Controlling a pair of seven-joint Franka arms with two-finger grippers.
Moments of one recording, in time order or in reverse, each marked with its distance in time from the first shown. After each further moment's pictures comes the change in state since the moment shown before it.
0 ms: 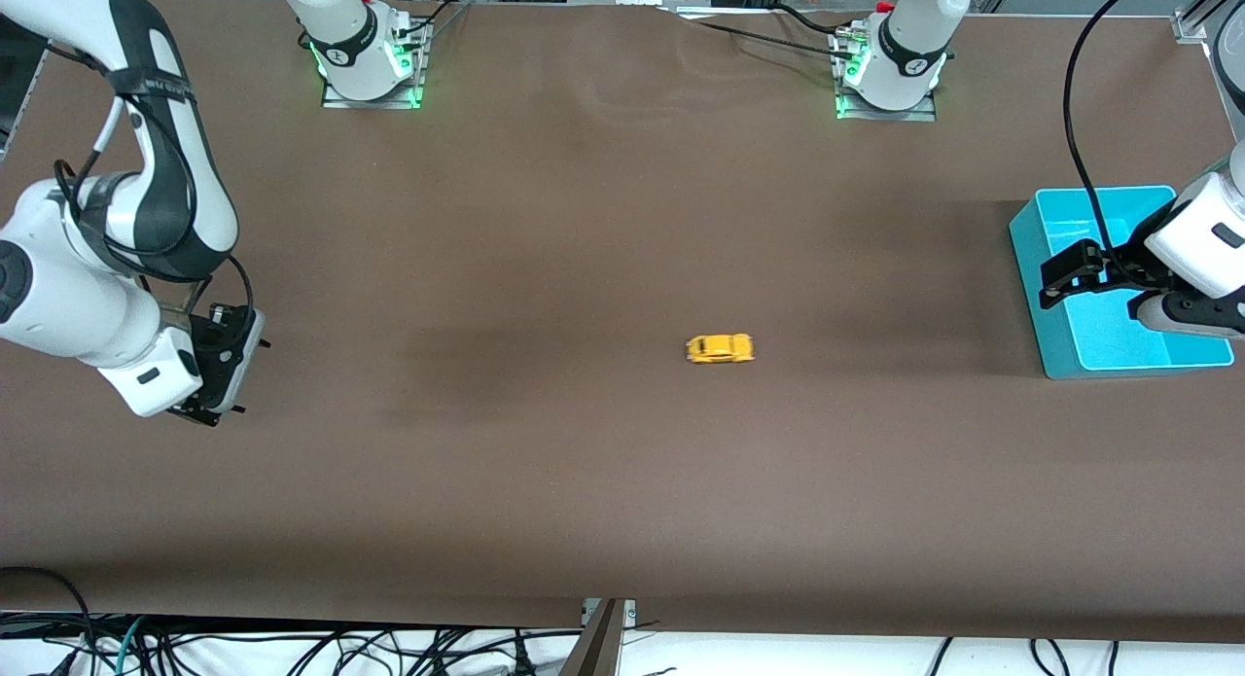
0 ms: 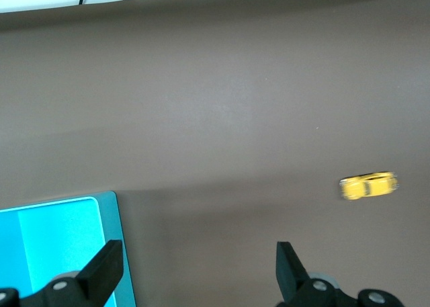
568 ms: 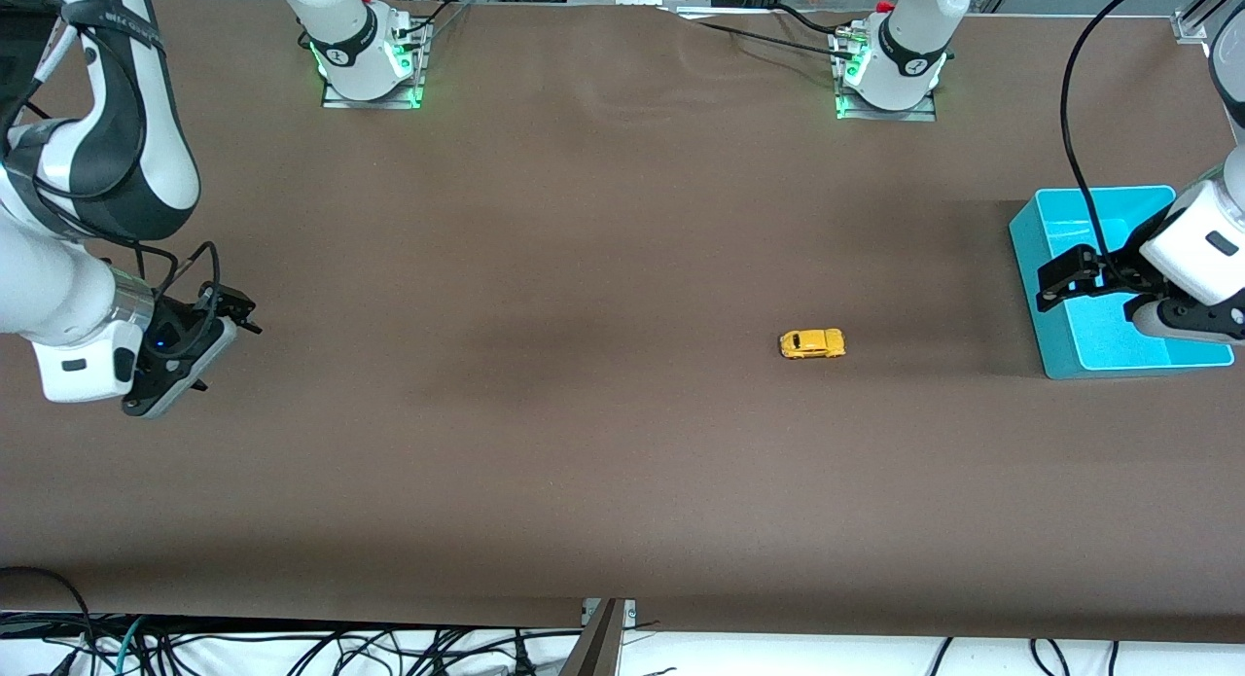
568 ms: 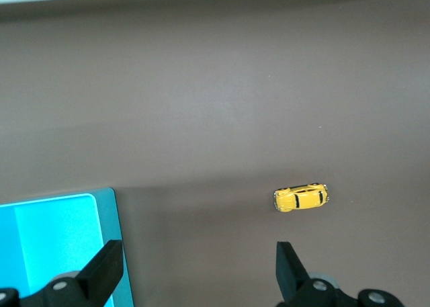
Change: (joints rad) left arm -0.002 0.021 0.006 -0.002 0.000 0.000 -0.034; right arm 0.006 -0.037 0.019 0.134 0.000 -0.197 0.531
